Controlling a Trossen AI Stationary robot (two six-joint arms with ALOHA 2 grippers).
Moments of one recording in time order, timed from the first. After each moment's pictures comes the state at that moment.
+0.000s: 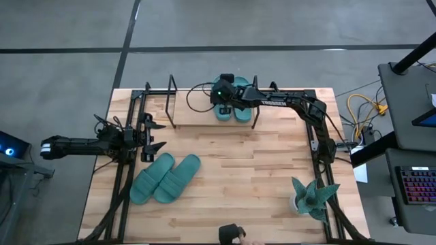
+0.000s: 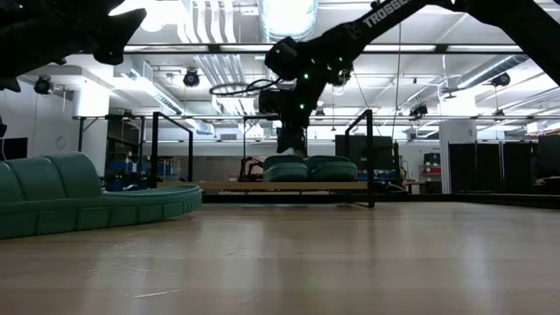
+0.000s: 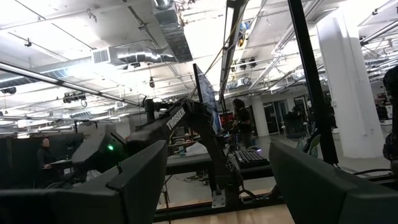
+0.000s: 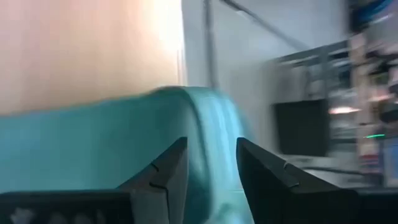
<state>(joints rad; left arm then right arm) 0.07 0.32 0.03 0.69 0.05 0.17 -0.39 2.08 1.66 -0.37 0.47 -0.67</state>
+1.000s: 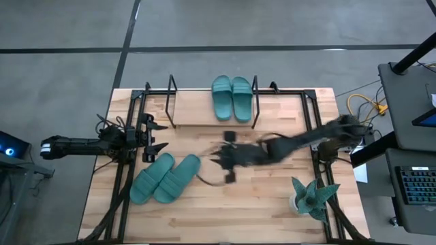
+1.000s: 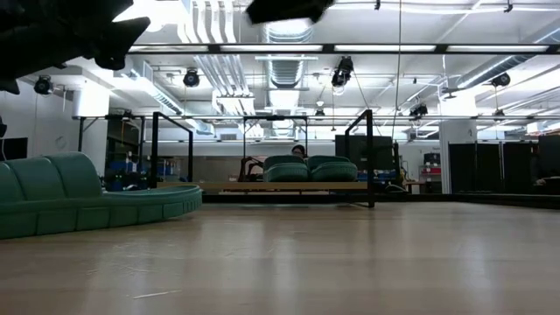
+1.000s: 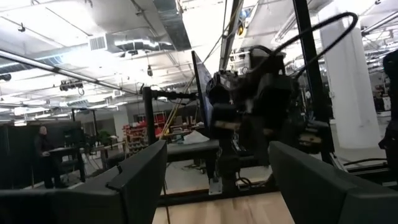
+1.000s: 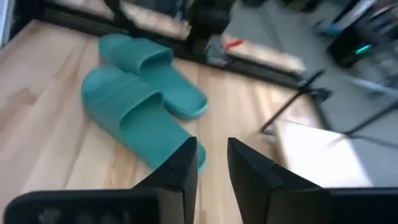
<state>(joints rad) 0.07 0.32 0.03 0.64 0.05 0.16 0.25 1.66 1.29 -0.11 0.38 -0.15</state>
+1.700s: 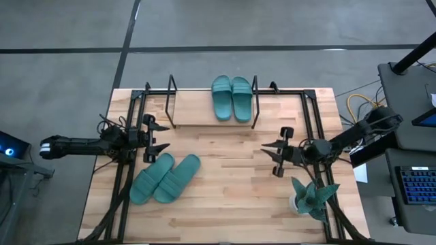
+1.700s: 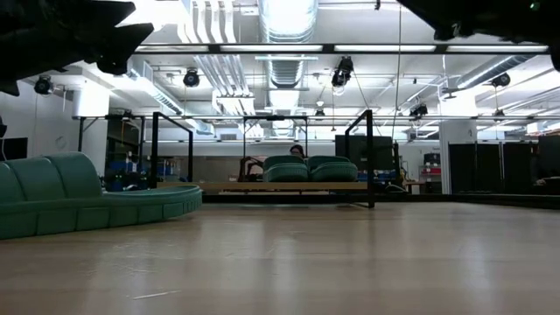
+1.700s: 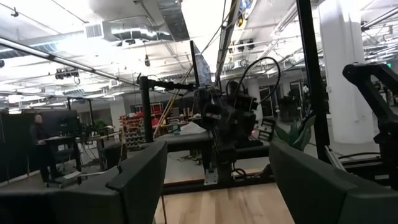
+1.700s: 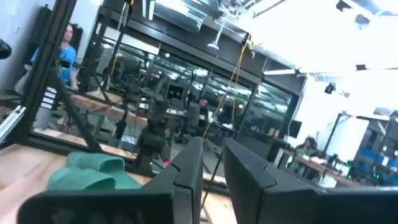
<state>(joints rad) 0.07 0.34 0.03 0.62 0.05 0.14 0.38 1.11 0.19 1.26 0.47 -0.53</state>
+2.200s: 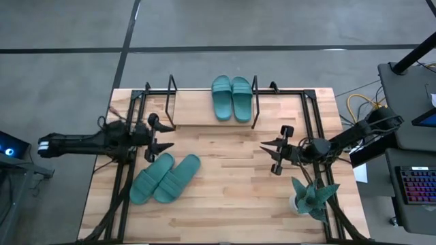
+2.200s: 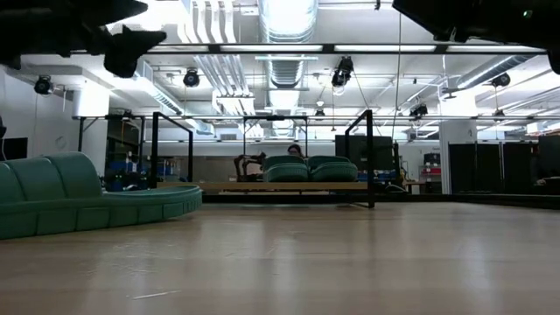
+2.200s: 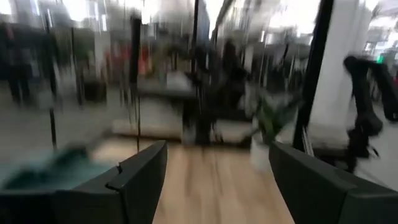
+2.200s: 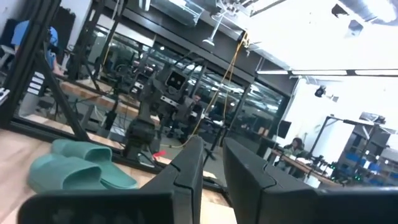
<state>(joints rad) 0.07 0.41 0.24 0.23 0.04 -0.10 0.35 1.11 0.19 1.25 0.47 -0.59</state>
